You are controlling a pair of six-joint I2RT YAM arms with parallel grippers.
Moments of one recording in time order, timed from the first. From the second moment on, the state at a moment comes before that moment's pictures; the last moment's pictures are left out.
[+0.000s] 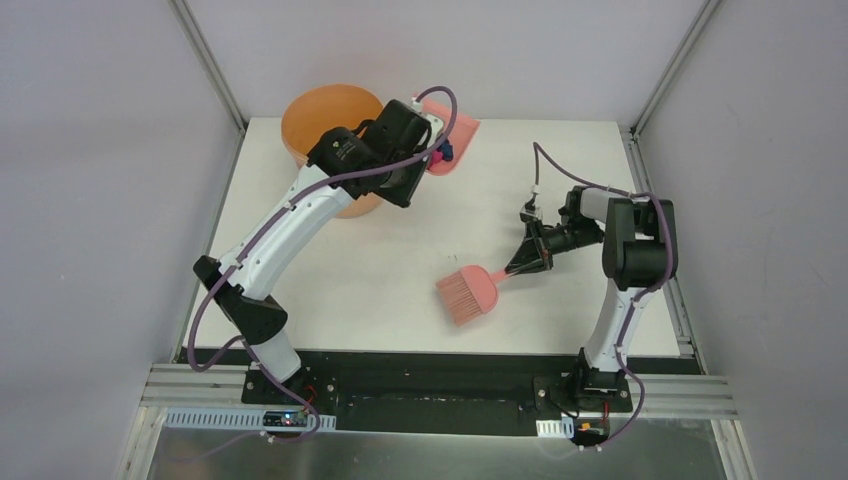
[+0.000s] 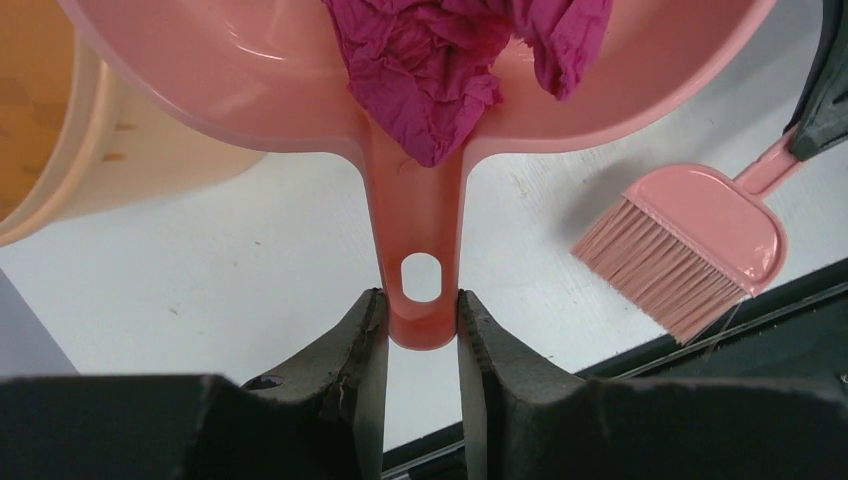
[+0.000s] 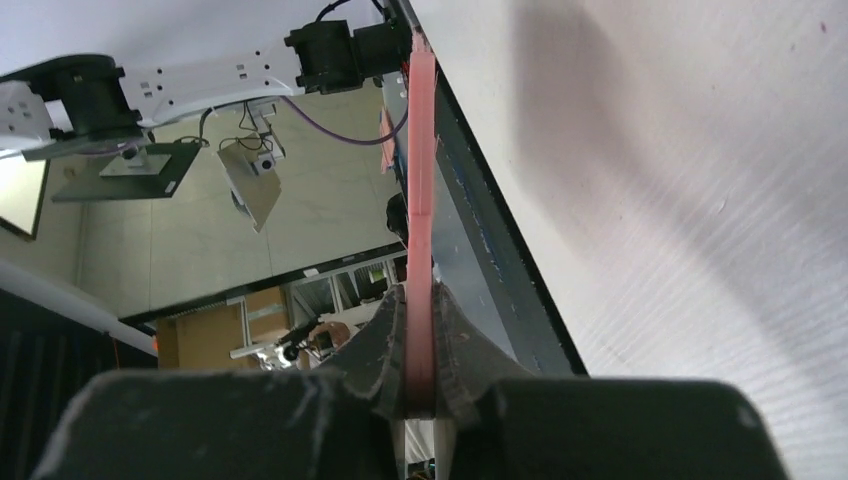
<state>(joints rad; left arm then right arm) -0.78 1.68 2.01 -1.27 -0.21 -0.16 -0.01 1.99 1.22 -1.39 -1.20 -0.55</state>
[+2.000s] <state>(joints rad) 0.04 1.59 1.23 0.23 0.90 -1.32 -0.18 1.39 1.04 -0.89 -0.75 -0.11</state>
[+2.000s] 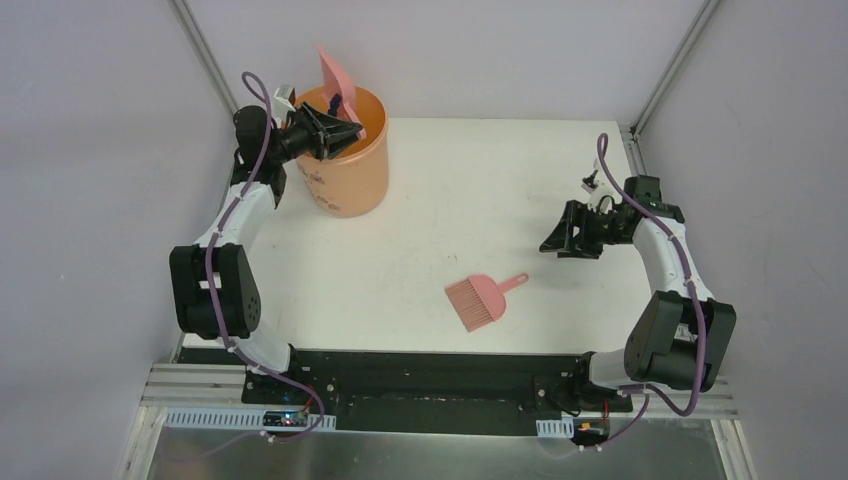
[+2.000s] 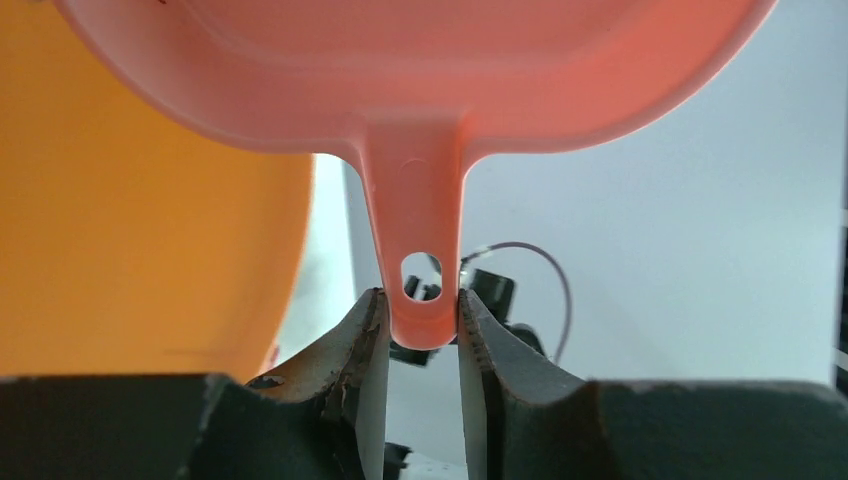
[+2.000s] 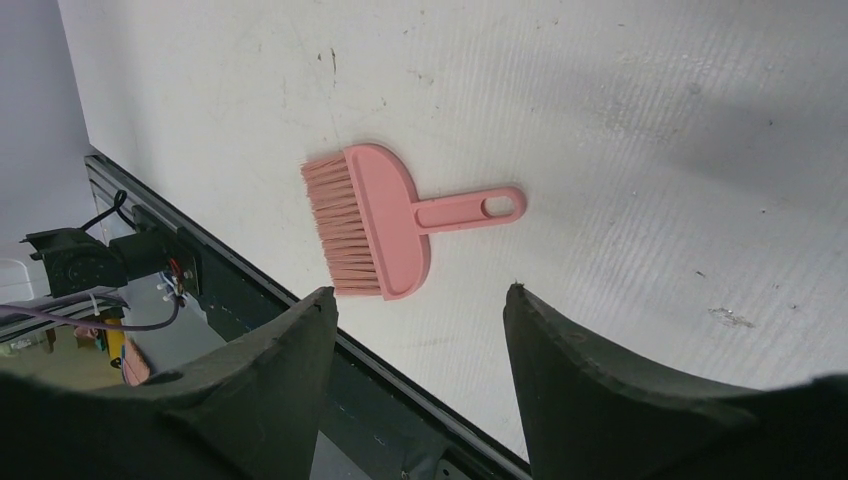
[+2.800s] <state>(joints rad) 0.04 1.56 1.24 0.32 0.97 -1.35 -0.19 1.40 1.04 -0.90 -0.80 -0.11</state>
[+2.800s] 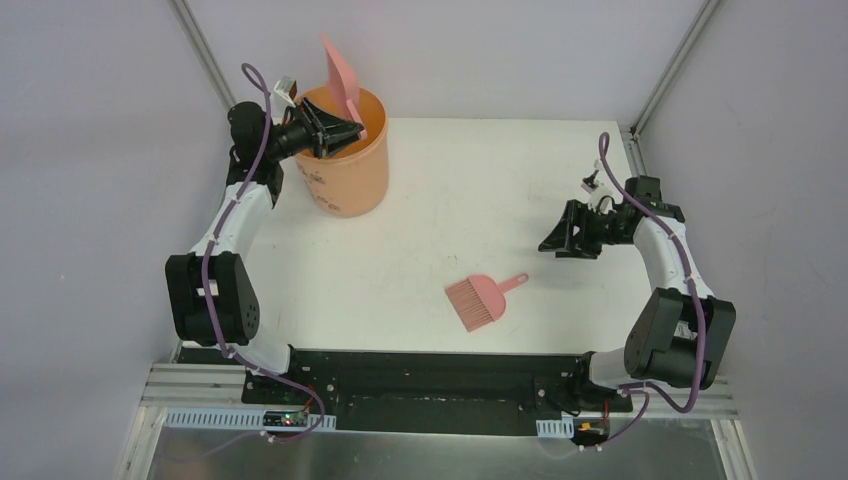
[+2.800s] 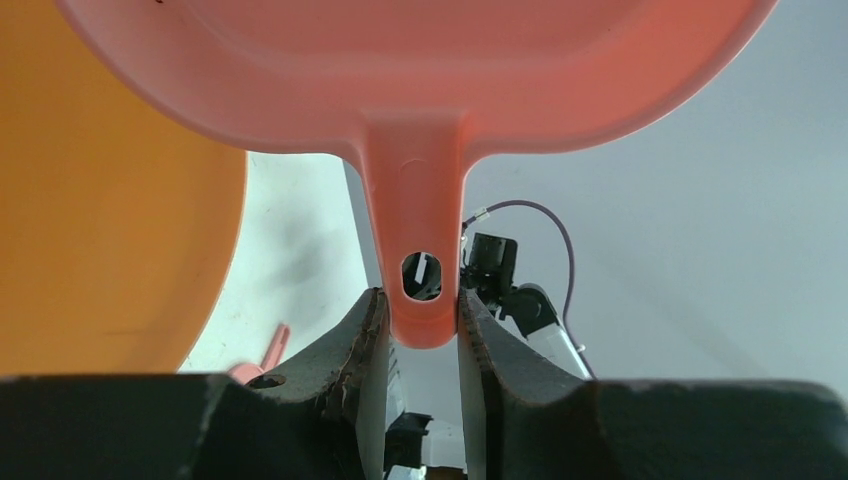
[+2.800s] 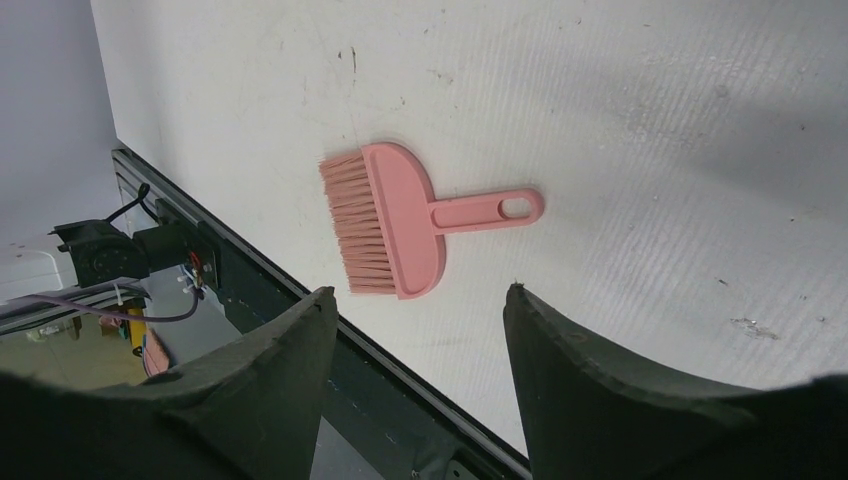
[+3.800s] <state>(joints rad) -0.38 1.23 1.34 -0.78 0.60 -0.43 -0.19 1.42 1.04 -0.91 -0.80 -0.11</state>
